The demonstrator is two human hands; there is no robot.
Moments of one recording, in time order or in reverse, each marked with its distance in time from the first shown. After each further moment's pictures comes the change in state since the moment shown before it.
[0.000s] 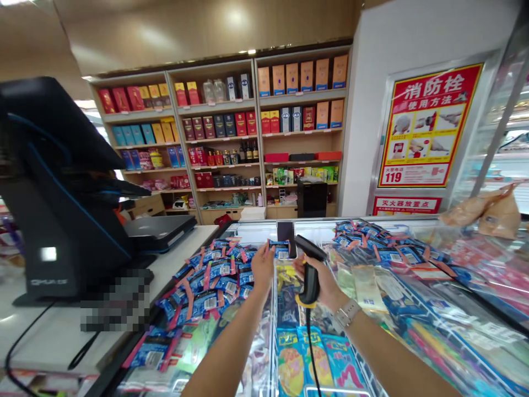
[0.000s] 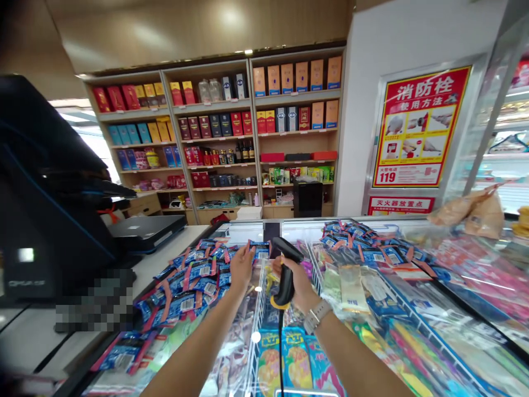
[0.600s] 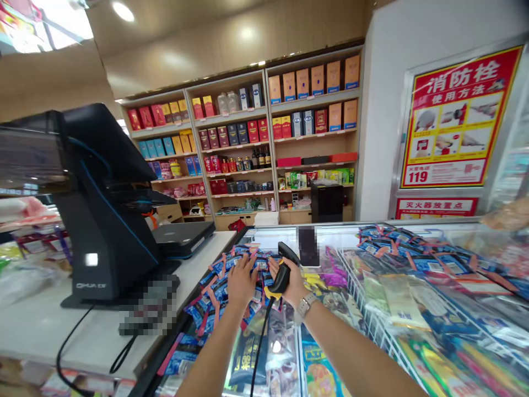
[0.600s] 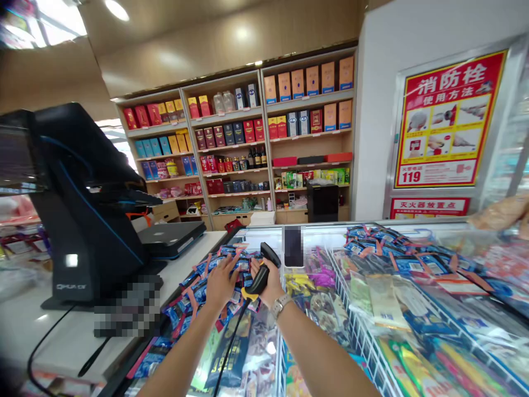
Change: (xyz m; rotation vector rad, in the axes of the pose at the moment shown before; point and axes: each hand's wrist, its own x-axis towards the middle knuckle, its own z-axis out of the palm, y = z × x) left_hand 0.024 -0.019 -0.134 1.071 -0.148 0.328; right_hand 0.050 0.099 0.088 0.310 -0.015 0.254
